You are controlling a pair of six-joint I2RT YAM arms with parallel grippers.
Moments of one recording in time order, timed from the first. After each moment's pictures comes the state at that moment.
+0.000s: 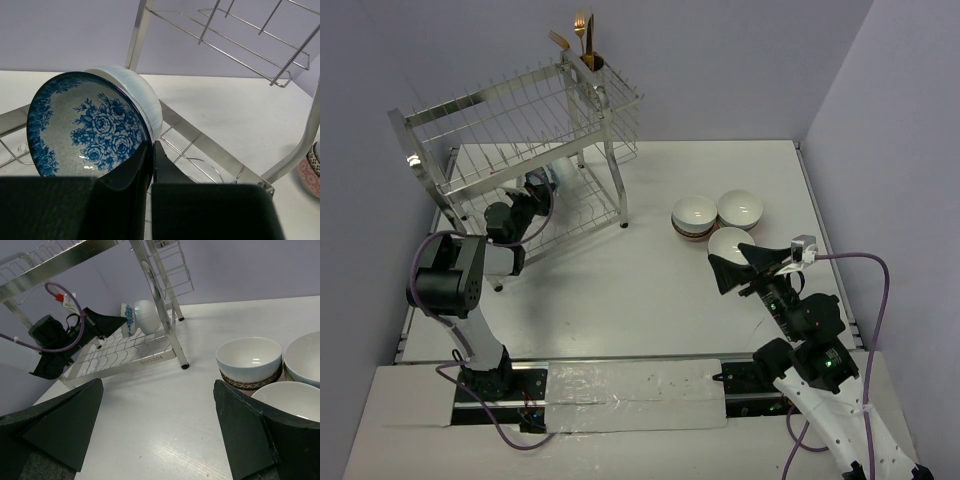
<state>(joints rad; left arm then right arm) -0.08 1.79 0.64 1.25 0.29 -0.32 0.51 0.13 0.45 -0.18 0.03 0.40</state>
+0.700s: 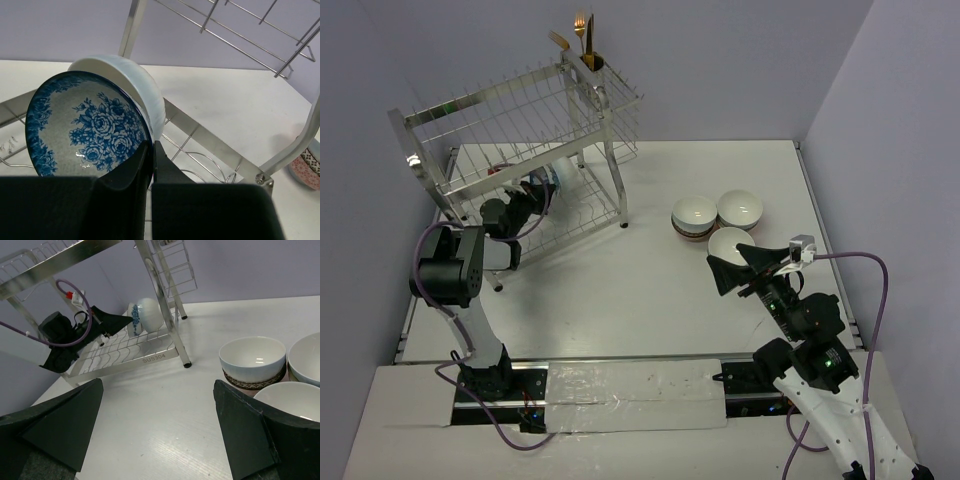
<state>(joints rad) -0.03 1.86 0.70 1.25 0.43 -0.38 0.51 0.13 0.45 -0.18 0.01 0.40</state>
